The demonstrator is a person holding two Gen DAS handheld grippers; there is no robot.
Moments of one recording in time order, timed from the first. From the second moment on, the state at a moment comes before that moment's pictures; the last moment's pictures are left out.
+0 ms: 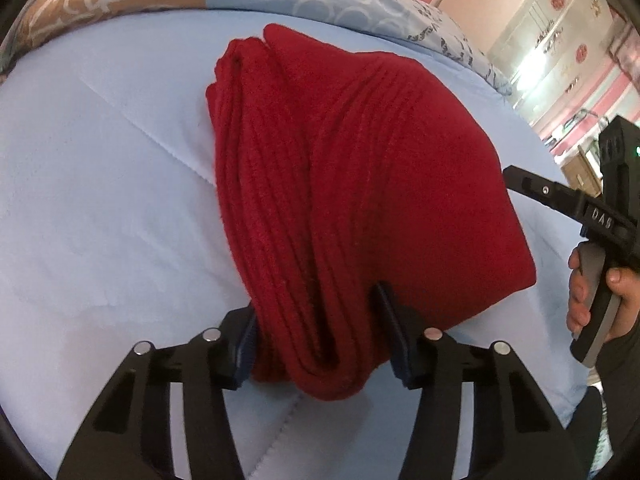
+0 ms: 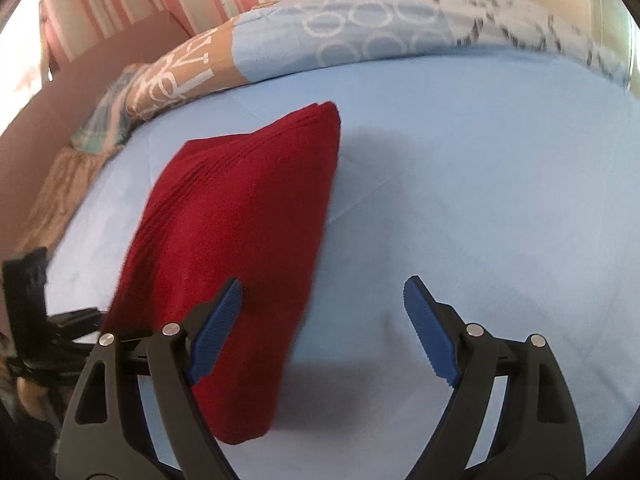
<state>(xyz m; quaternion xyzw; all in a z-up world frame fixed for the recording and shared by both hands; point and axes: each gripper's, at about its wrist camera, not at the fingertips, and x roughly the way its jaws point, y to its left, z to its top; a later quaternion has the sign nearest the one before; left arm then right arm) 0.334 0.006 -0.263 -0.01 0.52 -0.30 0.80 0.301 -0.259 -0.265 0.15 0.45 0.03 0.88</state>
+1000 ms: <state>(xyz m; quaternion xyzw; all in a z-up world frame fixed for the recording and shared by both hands) 0.325 -0.015 -0.249 0.04 0.51 -0.26 0.82 0.318 -0.206 -0.289 0.13 0.47 0.08 0.87</state>
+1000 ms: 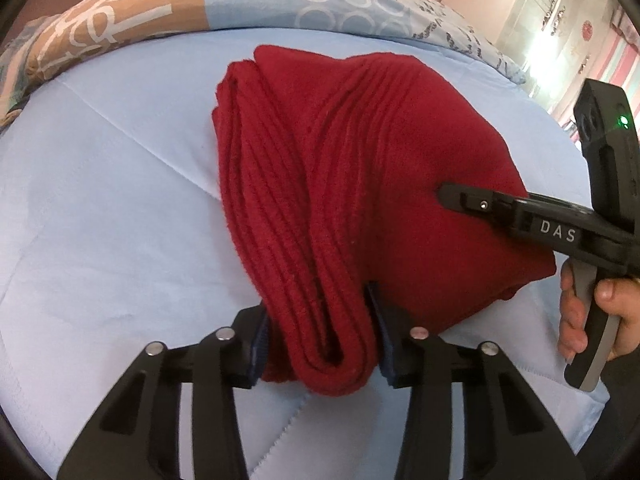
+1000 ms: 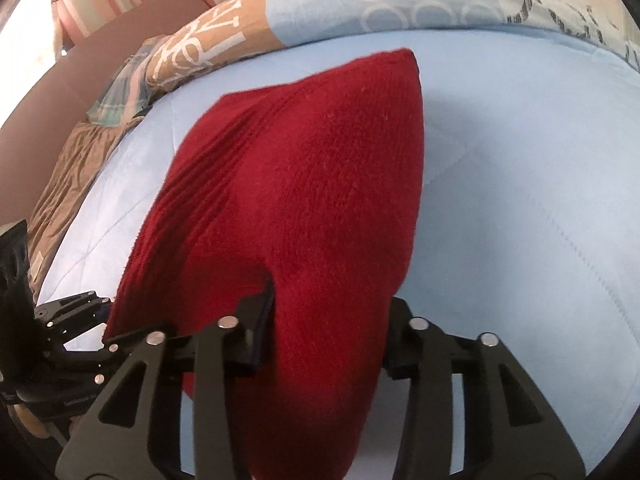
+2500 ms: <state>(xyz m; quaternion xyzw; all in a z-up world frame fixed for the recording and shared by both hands) 0.149 -0.088 -0.182 0.01 0.46 -0.24 0.86 0.092 -0.296 -0.233 0.02 0.40 -0.01 0.92</state>
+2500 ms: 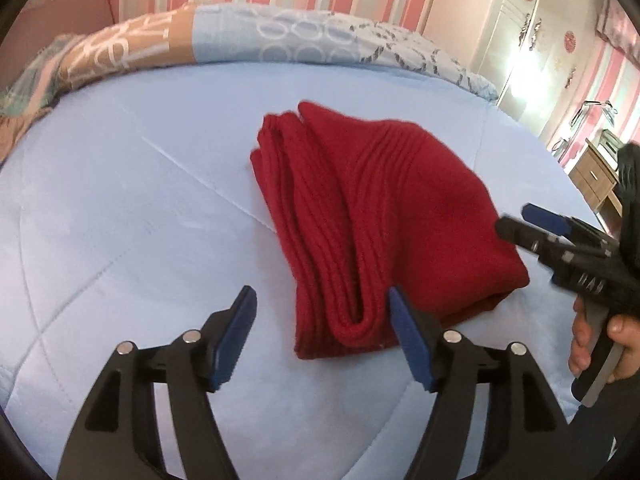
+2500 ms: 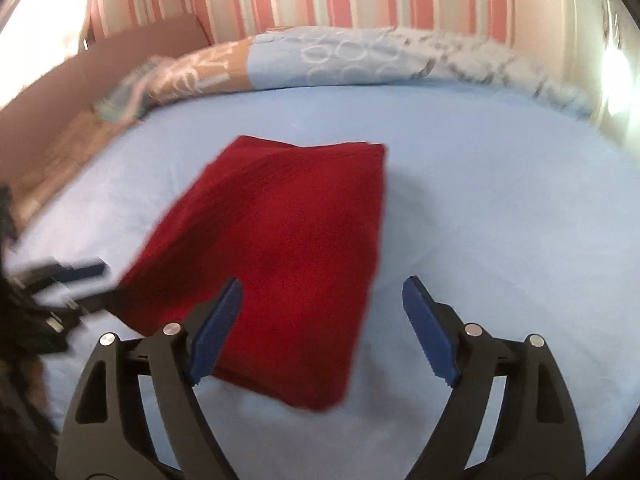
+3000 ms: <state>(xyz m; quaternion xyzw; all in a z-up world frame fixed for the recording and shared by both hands) 0.166 -0.073 -0.232 0.03 0.47 -0.22 0.86 0.088 -0.305 -0.292 -0.02 0.45 -0.11 0.89</state>
